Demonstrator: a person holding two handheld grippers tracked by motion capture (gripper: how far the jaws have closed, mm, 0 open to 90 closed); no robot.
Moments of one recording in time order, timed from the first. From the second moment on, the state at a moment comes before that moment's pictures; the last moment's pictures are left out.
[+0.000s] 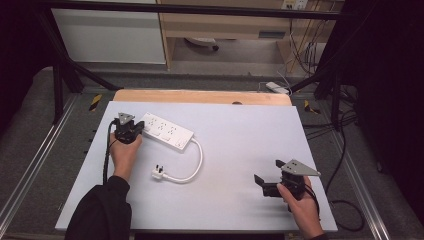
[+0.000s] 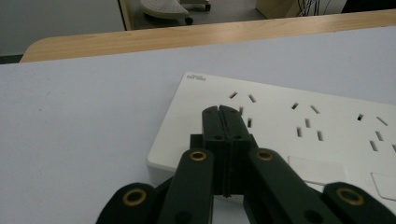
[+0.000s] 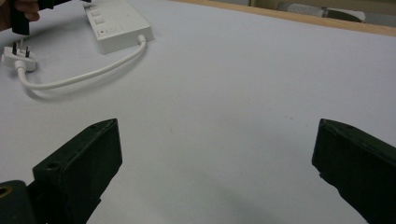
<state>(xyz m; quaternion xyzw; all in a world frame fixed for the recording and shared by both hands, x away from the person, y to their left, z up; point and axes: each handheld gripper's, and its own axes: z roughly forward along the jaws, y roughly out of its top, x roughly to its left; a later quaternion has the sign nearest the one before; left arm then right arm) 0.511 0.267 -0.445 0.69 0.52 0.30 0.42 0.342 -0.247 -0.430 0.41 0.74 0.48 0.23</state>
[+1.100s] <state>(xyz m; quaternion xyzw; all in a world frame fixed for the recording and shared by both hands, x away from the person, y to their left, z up) 0.501 0.254 -0.425 0.68 0.51 0.28 0.45 0.342 -0.246 -0.430 0.41 0.74 0.48 0.23</state>
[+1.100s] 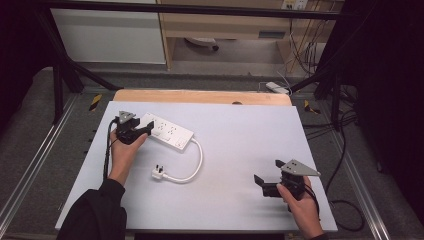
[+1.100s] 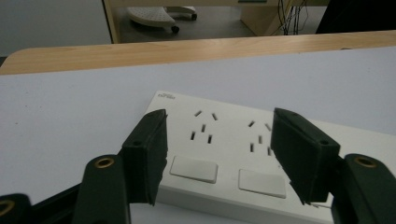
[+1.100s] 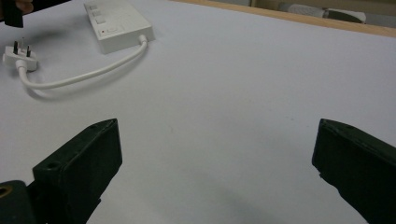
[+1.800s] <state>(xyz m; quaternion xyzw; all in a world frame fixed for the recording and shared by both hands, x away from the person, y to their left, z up) 0.459 0.242 -0.385 0.67 0.49 0.27 0.49 0.341 -0.245 -0.429 0.41 0.74 0.48 0.23</state>
